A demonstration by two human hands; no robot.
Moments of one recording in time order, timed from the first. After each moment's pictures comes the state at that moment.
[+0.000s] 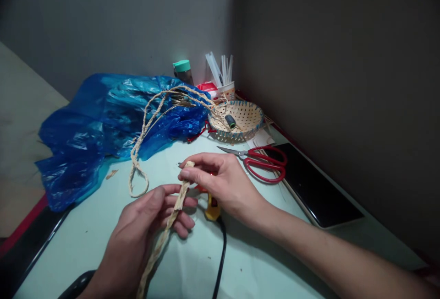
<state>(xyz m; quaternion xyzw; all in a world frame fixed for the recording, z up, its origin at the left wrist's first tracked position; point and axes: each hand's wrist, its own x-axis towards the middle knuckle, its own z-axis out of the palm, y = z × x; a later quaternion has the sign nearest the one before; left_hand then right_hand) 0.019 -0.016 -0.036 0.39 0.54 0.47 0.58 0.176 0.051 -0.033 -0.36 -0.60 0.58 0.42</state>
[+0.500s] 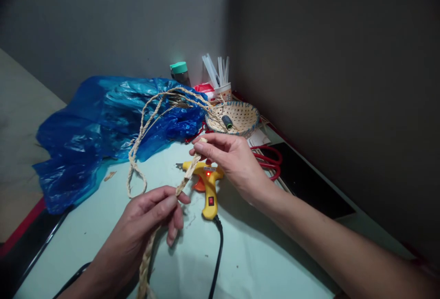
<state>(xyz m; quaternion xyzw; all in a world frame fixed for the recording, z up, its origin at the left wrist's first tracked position) 0.012 -0.010 -0.036 0.42 0.51 0.41 0.63 0.189 0.072 -0.034 -0.35 -0.55 0.56 0.51</state>
